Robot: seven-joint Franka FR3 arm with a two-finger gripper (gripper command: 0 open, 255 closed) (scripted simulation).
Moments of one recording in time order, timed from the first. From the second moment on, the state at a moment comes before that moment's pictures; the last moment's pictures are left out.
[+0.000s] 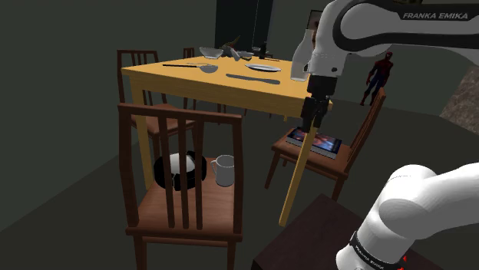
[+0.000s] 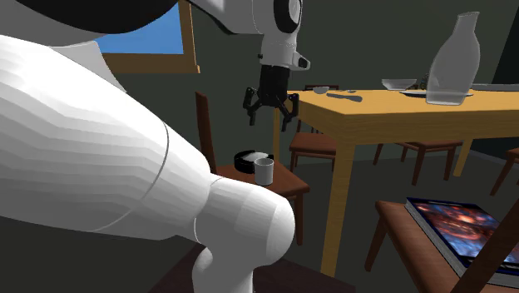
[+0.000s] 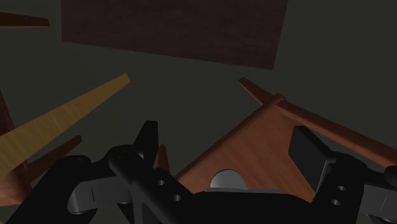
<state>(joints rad) 0.00 -0.78 0.02 -2.39 0.11 1.51 -0.08</state>
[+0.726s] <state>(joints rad) 0.01 -0.53 0.10 -2.43 0.14 1.83 -0.01</state>
